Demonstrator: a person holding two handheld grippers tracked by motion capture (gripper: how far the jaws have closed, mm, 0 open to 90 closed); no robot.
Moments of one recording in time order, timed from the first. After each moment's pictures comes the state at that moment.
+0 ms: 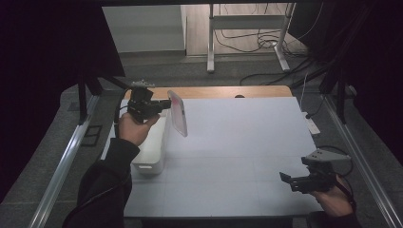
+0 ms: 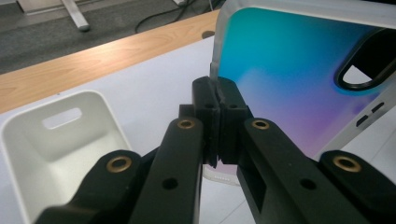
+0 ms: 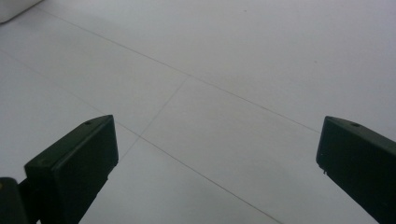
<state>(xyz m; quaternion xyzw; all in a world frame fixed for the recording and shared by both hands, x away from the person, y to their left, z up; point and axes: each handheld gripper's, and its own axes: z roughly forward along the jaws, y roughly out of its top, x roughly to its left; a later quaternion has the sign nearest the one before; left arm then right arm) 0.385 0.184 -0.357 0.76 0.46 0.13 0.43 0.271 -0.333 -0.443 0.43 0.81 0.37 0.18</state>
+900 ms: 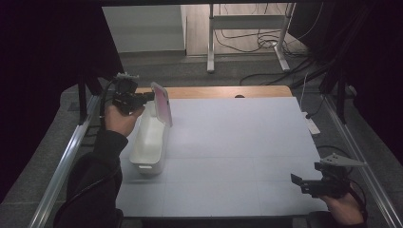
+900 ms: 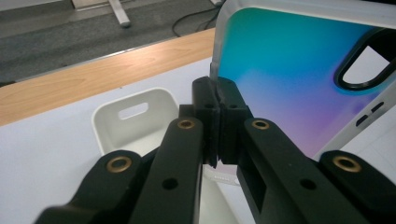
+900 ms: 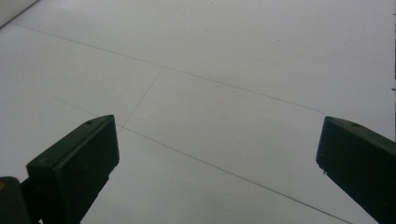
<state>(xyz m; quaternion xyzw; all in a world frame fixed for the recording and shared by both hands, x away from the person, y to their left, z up) 0.401 0.223 -0.349 0.74 0.51 0.16 0.40 0.257 -0.356 -0.441 0.48 0.77 0.37 0.18</state>
